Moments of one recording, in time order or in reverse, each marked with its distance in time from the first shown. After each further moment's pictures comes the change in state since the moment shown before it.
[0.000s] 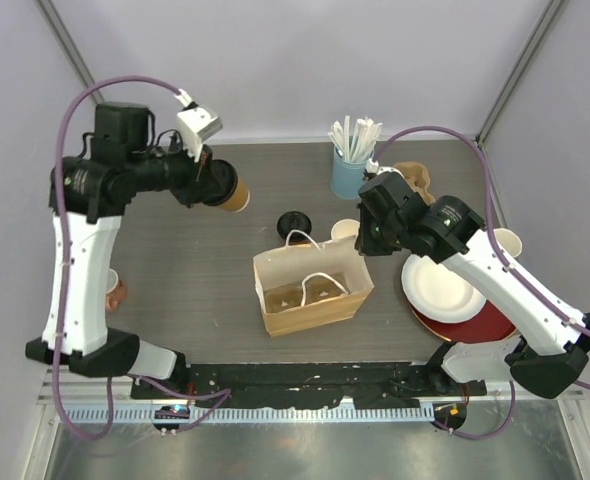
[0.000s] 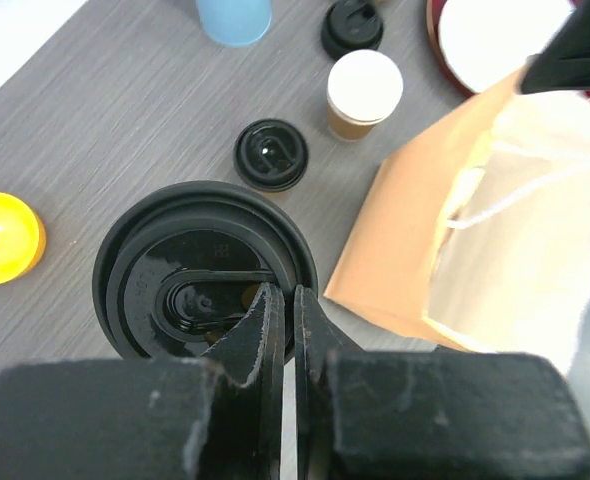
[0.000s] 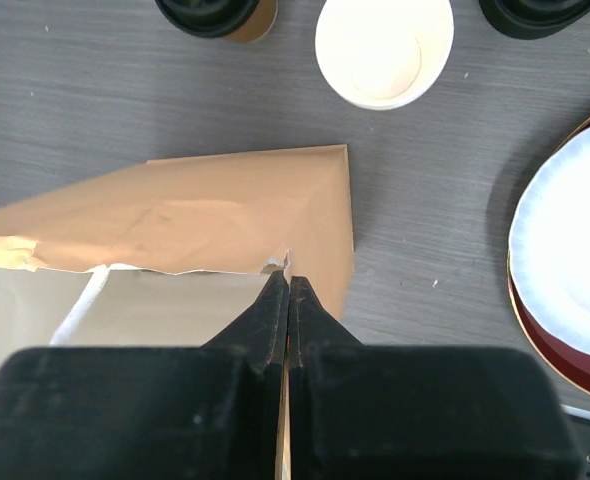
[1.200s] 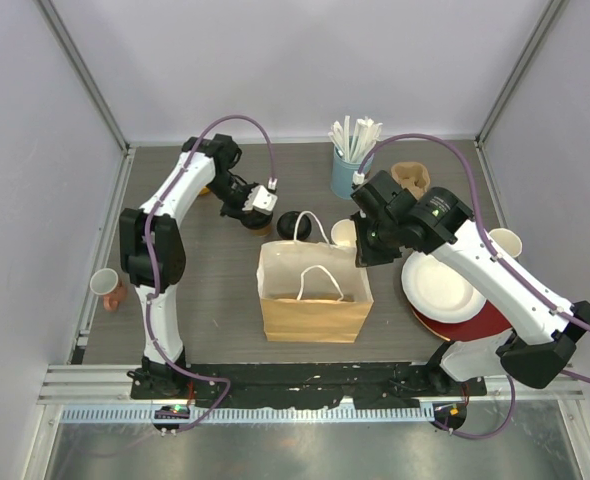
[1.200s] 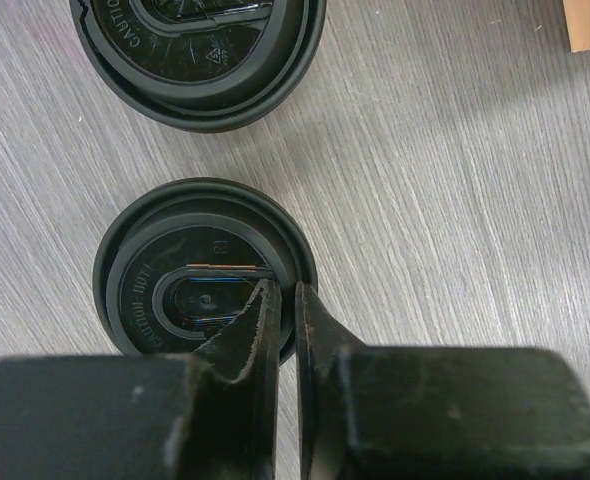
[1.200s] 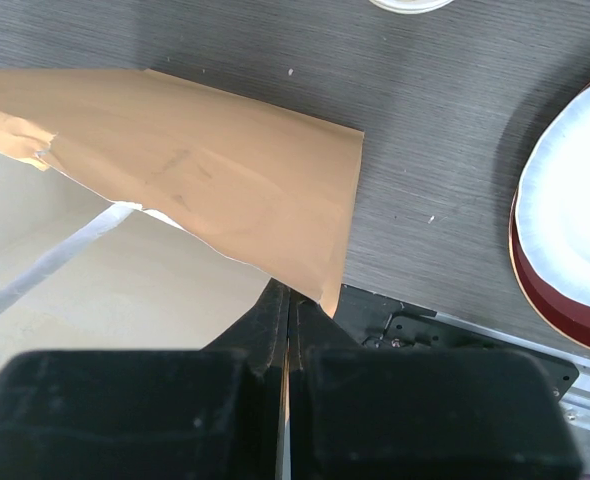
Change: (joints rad) left arm 0.003 0.595 -0.233 0.006 0.067 1.344; right arm 0.000 0.070 0.059 -0.153 -0.127 -0.058
